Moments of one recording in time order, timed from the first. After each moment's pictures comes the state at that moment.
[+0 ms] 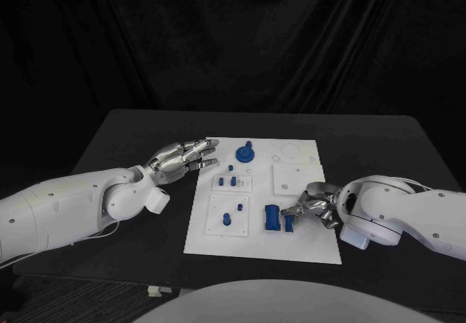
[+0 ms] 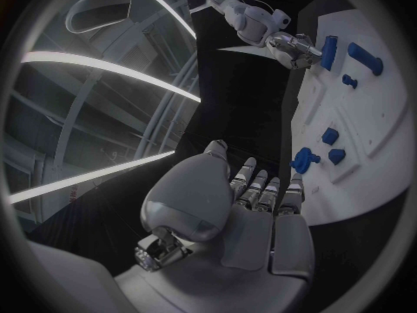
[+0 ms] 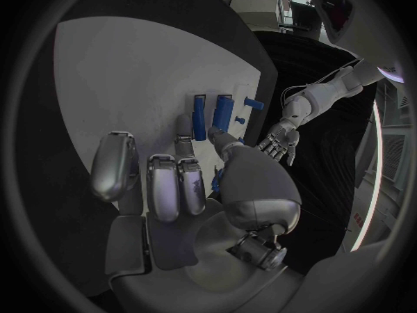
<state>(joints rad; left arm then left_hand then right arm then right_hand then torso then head) 1.11 -0.86 -0.21 1.36 -0.10 0.28 0.51 1.40 0.27 -0.20 0.28 0.51 0.27 0.14 0.21 0.04 0.03 0.17 0.23 0.03 0.01 0.17 0.02 0.01 0.17 0.03 0.29 0.02 0.05 1.16 -0.97 -0.21 1.80 -0.91 -0.13 -0.57 0.89 0.01 0.27 0.03 0.20 1.02 0.07 0.21 0.51 1.47 -0.02 1.57 1.31 1.47 -0.08 1.52 1.31 0.07 1.46 0.03 1.18 1.31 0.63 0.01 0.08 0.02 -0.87</state>
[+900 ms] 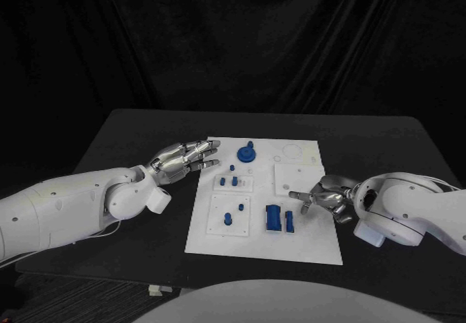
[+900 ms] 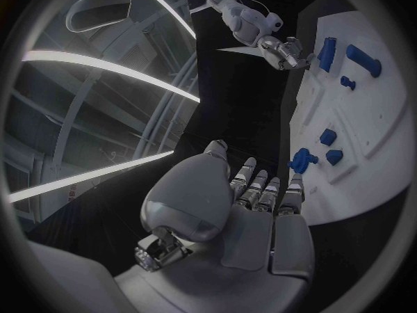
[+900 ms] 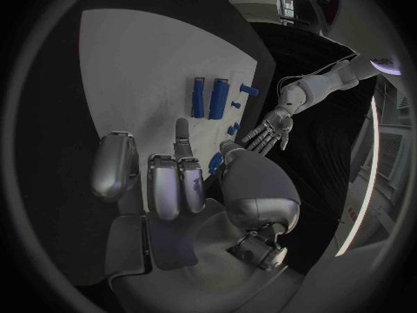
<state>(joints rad) 1.11 -0.86 -0.21 1.36 -0.10 0.29 0.51 1.40 0.27 -0.20 0.28 0.51 0.27 0.14 0.21 0.04 0.03 0.17 0.23 0.03 0.01 0.17 0.02 0.01 0.17 0.03 0.29 0.02 0.06 1.20 -1.07 -0.21 1.85 -0.91 -0.17 -0.52 0.79 0.05 0.07 0.29 0.17 0.99 0.07 0.25 0.51 1.47 -0.01 1.57 1.31 1.47 -0.08 1.52 1.31 0.07 1.46 0.03 1.19 1.31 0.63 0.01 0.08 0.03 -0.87</state>
